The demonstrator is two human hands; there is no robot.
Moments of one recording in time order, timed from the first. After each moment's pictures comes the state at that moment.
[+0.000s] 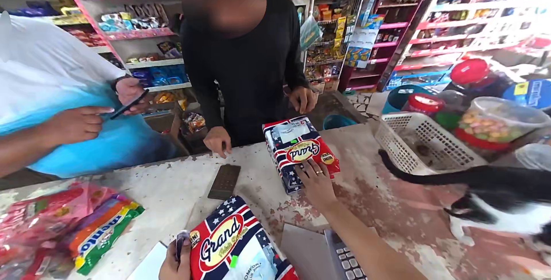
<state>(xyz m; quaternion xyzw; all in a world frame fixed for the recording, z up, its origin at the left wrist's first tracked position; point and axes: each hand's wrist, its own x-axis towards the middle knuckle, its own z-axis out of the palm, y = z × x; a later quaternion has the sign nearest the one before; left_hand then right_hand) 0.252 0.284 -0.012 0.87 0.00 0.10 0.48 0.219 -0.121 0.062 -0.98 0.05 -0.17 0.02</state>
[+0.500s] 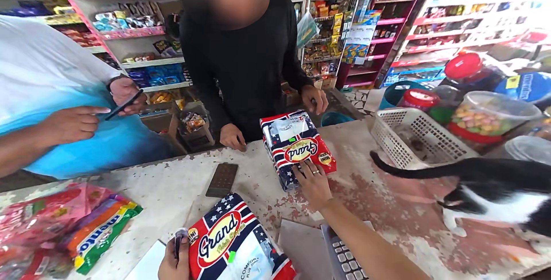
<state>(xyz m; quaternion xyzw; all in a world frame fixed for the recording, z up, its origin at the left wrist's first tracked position) 0.250 0.279 -0.012 0.87 0.00 0.12 0.47 0.214 -0.125 0.040 -0.96 0.02 -0.28 -0.05</state>
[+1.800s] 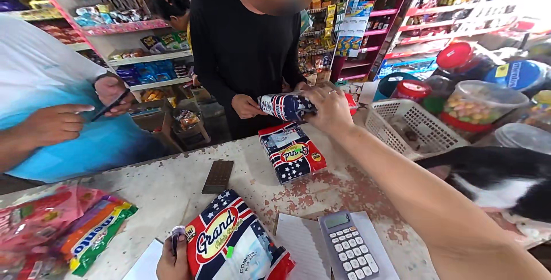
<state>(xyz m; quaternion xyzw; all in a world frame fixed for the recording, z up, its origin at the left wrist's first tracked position) 0.252 0.273 -0.010 0.87 0.02 0.13 0.47 0.260 -0.190 0.230 -0.93 -0.03 -0.38 0.01</state>
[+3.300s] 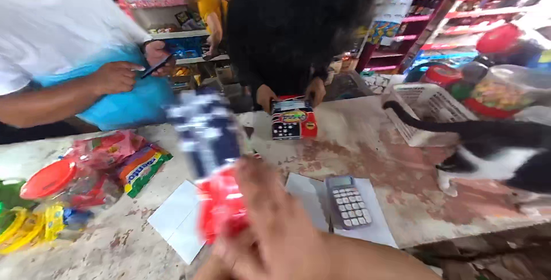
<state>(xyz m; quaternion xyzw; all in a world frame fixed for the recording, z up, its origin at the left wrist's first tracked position) 0.100 0.245 0.102 0.56 -0.25 -0.05 0.79 0.057 0.101 0.217 -0.87 -0.19 -0.32 0.33</state>
